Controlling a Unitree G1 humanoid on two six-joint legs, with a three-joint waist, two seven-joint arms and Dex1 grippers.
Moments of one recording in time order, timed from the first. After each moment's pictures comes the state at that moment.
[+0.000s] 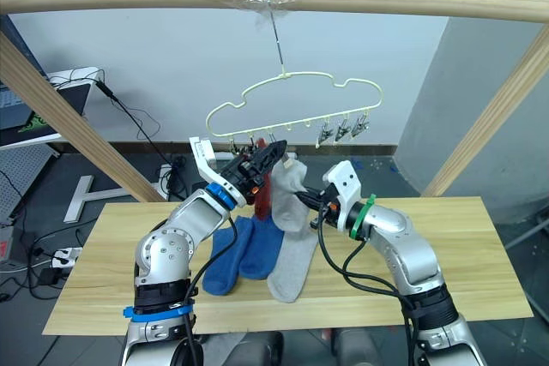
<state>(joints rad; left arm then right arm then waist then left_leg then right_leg) -0.43 0.07 0.21 -0.15 -0.85 0.74 -0.26 -0.36 -0.27 0.18 -0.15 0.29 0.50 0.65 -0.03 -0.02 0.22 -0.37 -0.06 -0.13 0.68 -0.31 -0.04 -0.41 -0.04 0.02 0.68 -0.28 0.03</state>
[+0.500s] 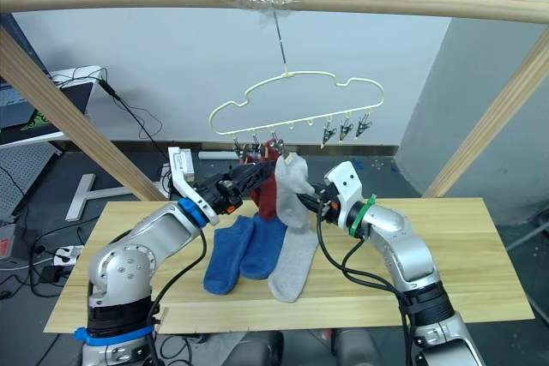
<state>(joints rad) -0.31 0.28 0.22 -0.33 -0.93 0.86 -0.30 -0.38 -0.25 0.18 -0.09 0.26 0.47 0.62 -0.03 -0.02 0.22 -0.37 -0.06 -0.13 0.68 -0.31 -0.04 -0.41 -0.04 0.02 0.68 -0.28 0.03</state>
